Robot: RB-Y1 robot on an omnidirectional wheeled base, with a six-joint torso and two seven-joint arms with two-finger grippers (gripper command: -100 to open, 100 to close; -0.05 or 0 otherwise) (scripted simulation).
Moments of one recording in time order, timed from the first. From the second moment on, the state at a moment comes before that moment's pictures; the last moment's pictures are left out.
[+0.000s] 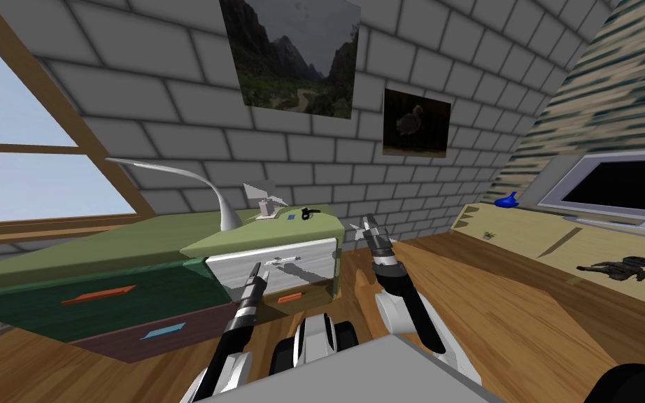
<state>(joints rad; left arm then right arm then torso) 0.30 0.11 -0.06 -1.44 0.09 -0.57 0.14 0.47 -0.04 0.02 -2.33 0.12 -0.40 0.02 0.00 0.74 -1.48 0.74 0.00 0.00</state>
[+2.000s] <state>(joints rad) 0.31 0.06 -0.06 -1.46 0.09 -0.50 0.14 0.47 -0.04 0.02 -2.33 0.12 -0.40 0.02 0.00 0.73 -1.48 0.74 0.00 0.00</state>
